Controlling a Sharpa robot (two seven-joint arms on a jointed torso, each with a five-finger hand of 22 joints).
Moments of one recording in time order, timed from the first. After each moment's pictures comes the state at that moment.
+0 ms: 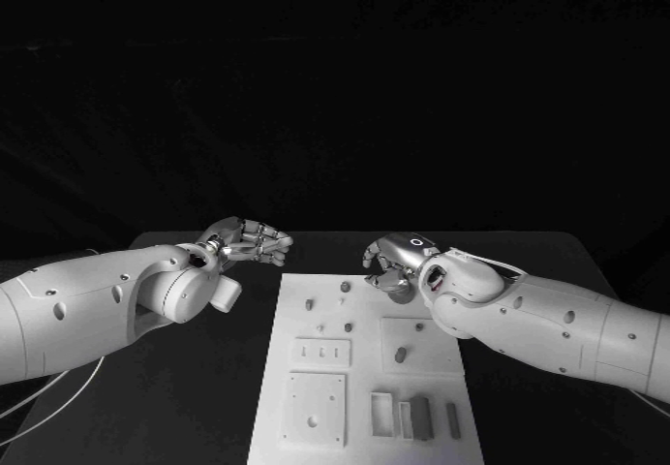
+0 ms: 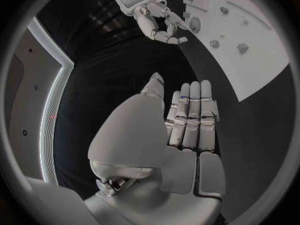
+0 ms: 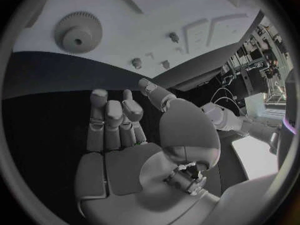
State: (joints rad) left arm 1.43 -0.81 -0.24 1.36 -0.16 -0.27 0.16; left_hand 1.55 -0.11 0.03 0.29 0.05 0.77 0.19 0.41 0.39 1.11 0.14 0.17 0.13 0.95 0.12 0.34 0.64 0.05 0.95 0.02 0.16 0.79; right arm 1.25 -0.60 -0.08 1.29 -1.64 -0.37 -0.19; right_hand 1.04 -0.14 0.63 -0.21 0.14 0.90 0.14 0.27 0.51 1.20 0.02 1.27 0.95 1.16 -0.08 1.40 1.02 0.25 1.08 0.01 0.94 1.31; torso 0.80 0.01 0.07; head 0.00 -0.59
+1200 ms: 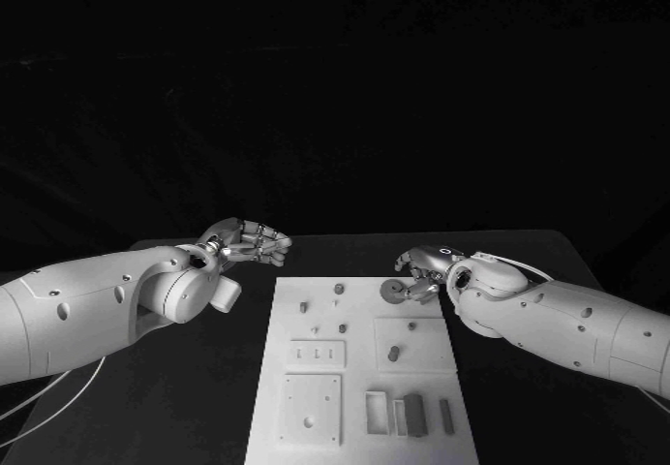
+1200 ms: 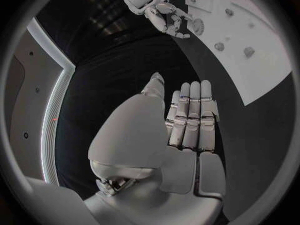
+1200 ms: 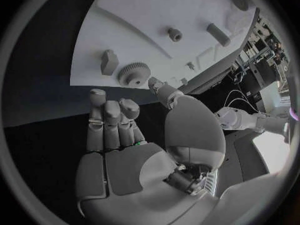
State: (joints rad) left arm 1.42 -0.80 -0.24 1.34 -0.16 -0.26 0.17; left_hand 1.55 -0.11 0.03 0.29 0.05 0.78 0.19 0.41 0.39 1.12 0.13 0.17 0.14 0.95 0.12 0.34 0.65 0.05 0.95 0.02 0.15 0.79; right arm 1.22 -0.63 -0.08 1.15 -1.55 -0.24 -0.16; right_hand 1.03 -0.28 0.64 -0.06 0.07 0.68 0.19 0.16 0.46 1.14 0.09 1.28 0.94 1.11 -0.02 1.42 1.02 0.24 1.05 0.02 0.94 1.31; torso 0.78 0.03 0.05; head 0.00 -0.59
